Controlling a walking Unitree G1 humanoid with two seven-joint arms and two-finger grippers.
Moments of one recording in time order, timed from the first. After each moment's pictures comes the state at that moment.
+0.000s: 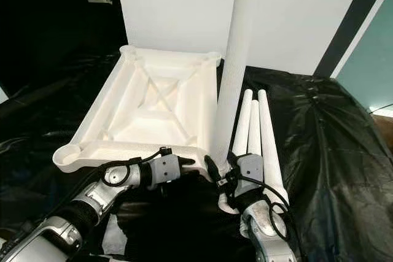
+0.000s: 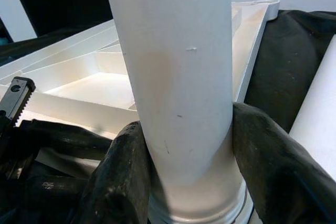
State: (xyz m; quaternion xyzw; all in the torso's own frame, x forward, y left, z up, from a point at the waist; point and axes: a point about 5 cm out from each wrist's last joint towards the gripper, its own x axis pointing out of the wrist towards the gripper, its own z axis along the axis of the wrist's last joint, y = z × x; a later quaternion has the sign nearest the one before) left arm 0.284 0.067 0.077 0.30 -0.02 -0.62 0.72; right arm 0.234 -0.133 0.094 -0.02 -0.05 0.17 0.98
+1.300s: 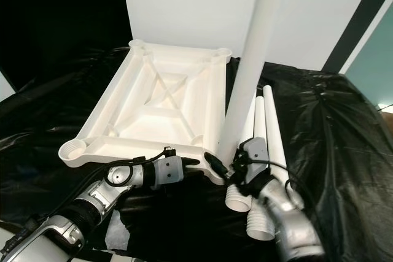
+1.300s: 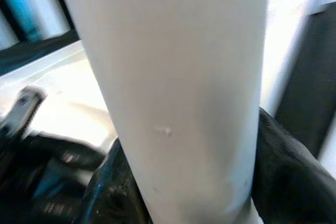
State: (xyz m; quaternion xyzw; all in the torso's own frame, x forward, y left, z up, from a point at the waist) left arm 0.280 0.063 0.076 0.31 -0.02 -0.63 0.72; right arm 0.245 -0.137 0.096 0.00 -0.04 0.21 0.98
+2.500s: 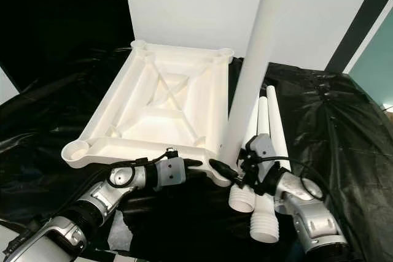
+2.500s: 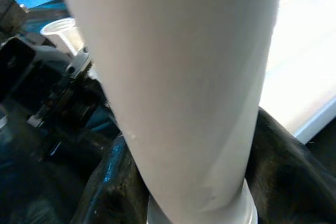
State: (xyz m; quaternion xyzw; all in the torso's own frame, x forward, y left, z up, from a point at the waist) left arm 0.277 0.055 0.076 0.31 -0.03 -0.64 0.71; right arm 0.255 -0.174 0.115 -0.08 0.03 0.43 0.90
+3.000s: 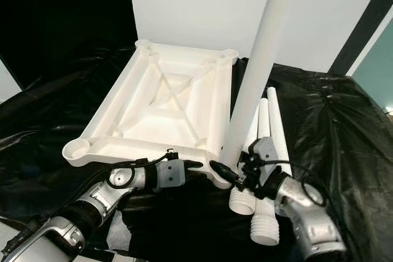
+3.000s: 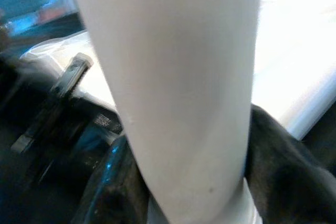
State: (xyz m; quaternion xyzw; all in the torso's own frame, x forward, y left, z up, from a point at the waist) left arm 0.277 0.063 0.074 0.31 -0.02 -0.63 0.71; right arm 0.242 -0.152 0.098 -0.02 -0.02 0.33 0.94
